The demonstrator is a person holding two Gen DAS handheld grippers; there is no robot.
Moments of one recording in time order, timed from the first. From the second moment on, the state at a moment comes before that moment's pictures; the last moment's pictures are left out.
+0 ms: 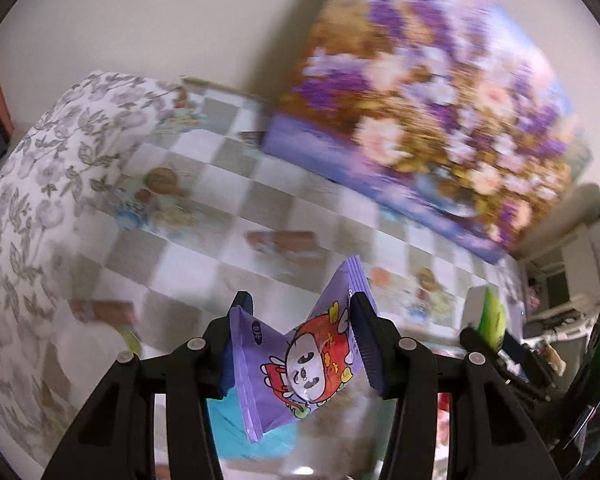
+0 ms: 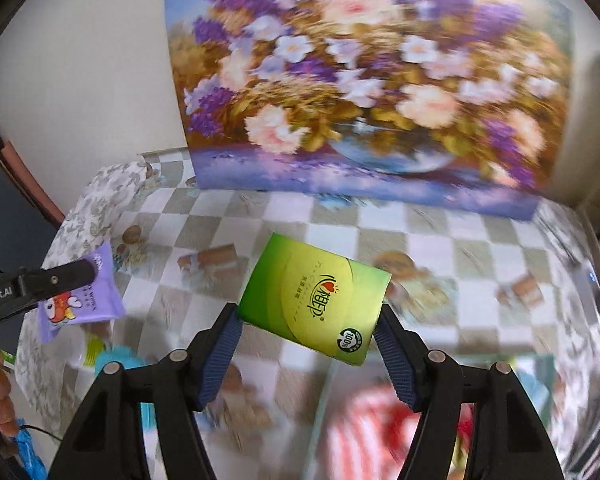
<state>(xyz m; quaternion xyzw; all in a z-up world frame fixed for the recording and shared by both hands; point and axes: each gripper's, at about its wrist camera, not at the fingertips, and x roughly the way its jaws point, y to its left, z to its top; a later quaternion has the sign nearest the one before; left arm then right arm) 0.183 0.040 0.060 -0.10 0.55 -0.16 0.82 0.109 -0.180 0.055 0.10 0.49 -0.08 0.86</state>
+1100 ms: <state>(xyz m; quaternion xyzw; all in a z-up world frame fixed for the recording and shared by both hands) 0.014 -0.071 0.020 -0.06 0.54 -0.22 0.81 -0.093 -0.264 0.058 0.20 0.46 -0.19 0.85</state>
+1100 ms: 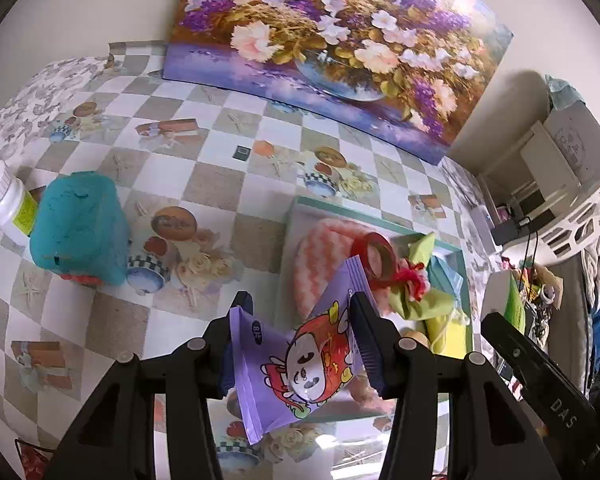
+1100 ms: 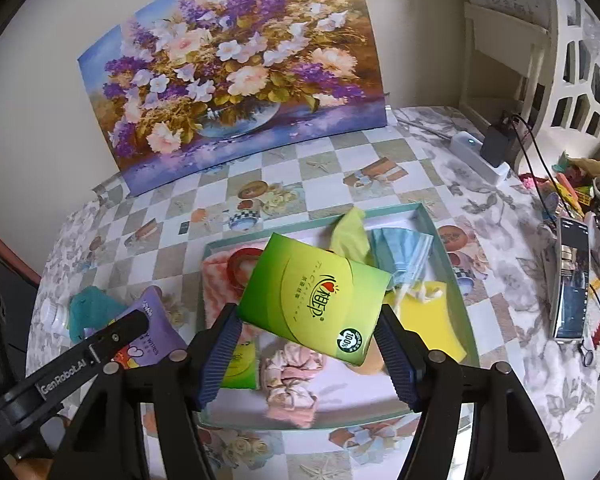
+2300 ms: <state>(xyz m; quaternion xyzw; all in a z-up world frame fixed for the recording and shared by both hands) 0.005 -0.118 -0.068 -0.02 0.63 -0.24 0.74 -0.086 -0.295 -0.050 0.23 0.61 -0.18 0.74</state>
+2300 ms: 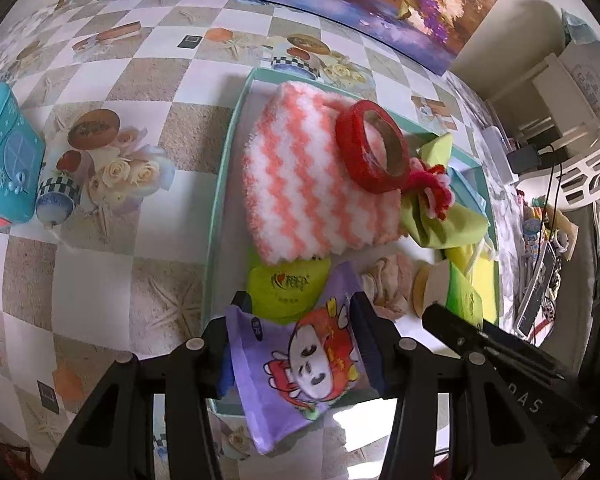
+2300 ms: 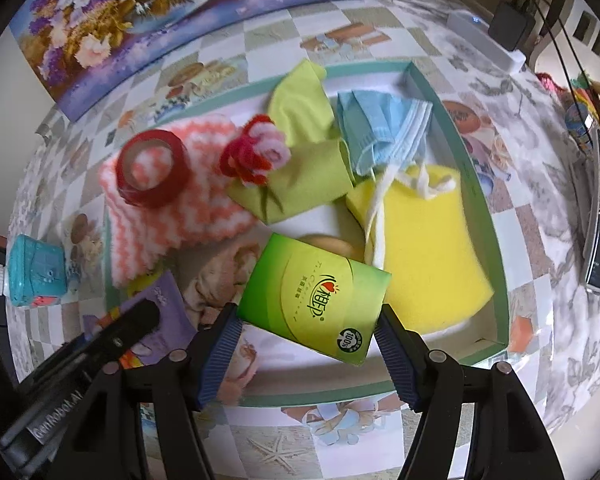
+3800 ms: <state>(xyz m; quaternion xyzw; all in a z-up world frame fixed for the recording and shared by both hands) 0.025 -0.084 -0.043 -0.01 0.60 -0.16 0.78 -0.078 -0.284 -0.032 0.18 0.59 -0.18 0.77</state>
